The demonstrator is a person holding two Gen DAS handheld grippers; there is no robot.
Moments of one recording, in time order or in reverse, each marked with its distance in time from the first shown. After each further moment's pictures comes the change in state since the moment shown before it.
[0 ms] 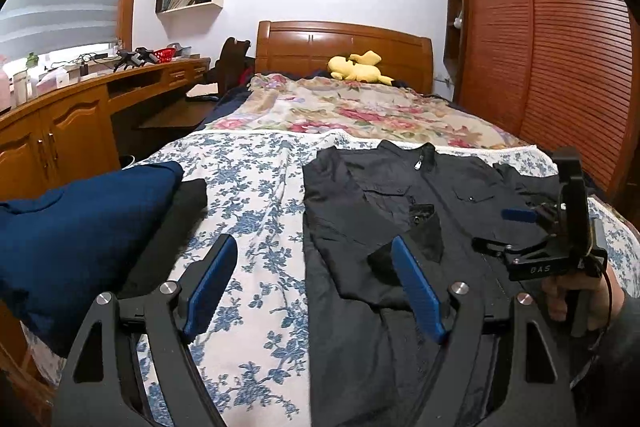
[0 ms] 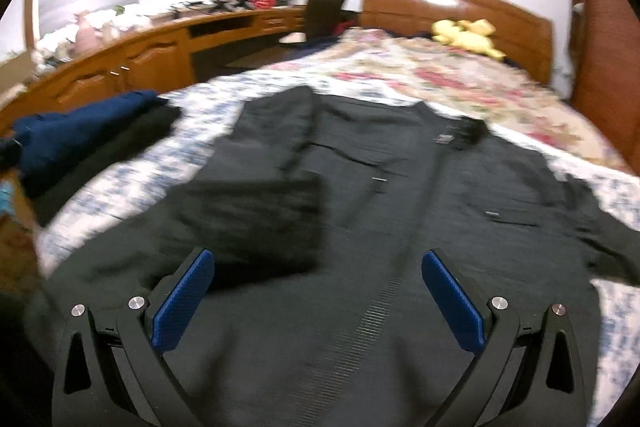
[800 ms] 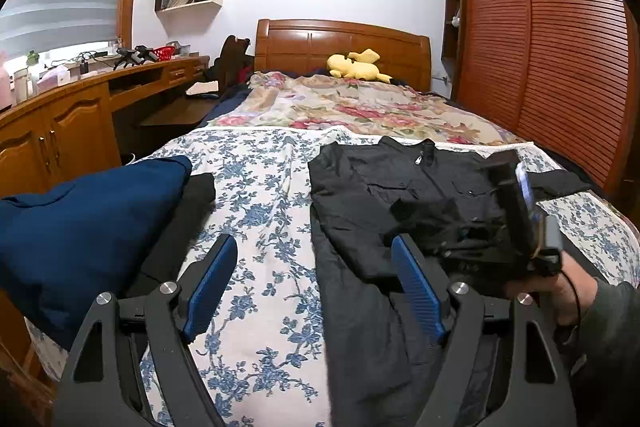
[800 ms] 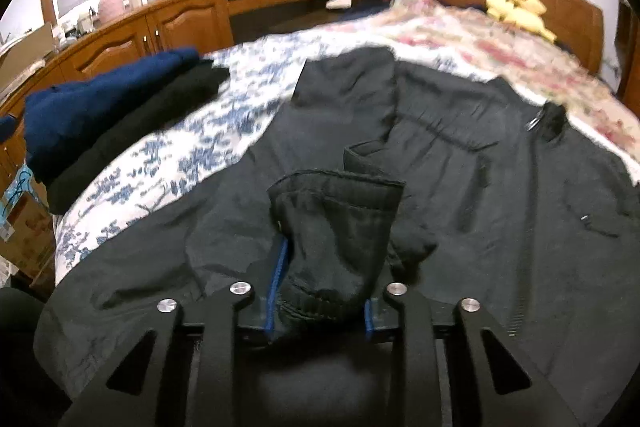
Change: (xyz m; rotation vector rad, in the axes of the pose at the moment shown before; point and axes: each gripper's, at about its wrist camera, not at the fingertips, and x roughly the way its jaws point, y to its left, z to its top) left arm -0.009 0.015 -0.008 0.006 0.010 -0.017; right arm 0.067 0.030 0.019 -0.044 0.104 0.105
